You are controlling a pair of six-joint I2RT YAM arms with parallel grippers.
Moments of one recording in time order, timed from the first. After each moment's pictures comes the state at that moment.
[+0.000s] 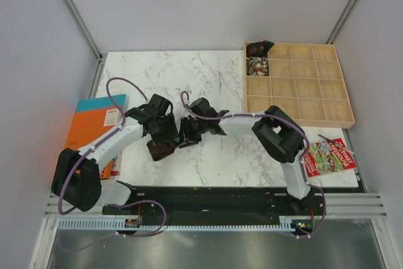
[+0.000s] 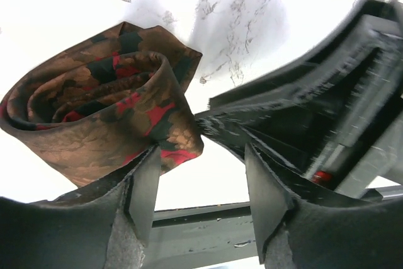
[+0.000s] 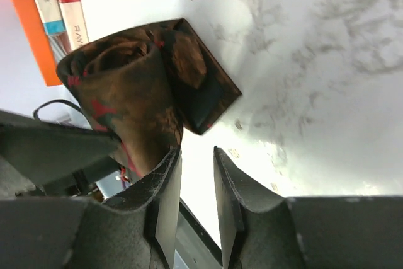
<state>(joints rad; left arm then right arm) -0.47 1.34 0.90 -0.74 0.03 -0.70 0.84 2.08 1.29 -0.01 -0.52 0.87</state>
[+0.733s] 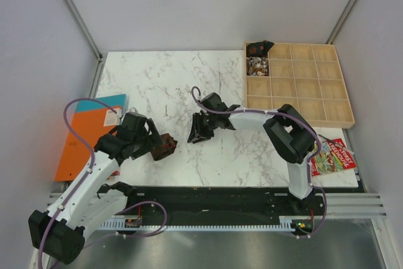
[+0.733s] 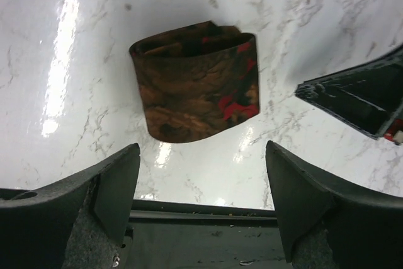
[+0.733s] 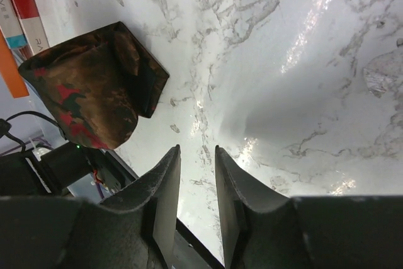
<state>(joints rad) -0.39 0.88 0.75 -0.83 -0.12 -0.79 0.76 1.99 1.24 -0.16 -0.46 0.76</state>
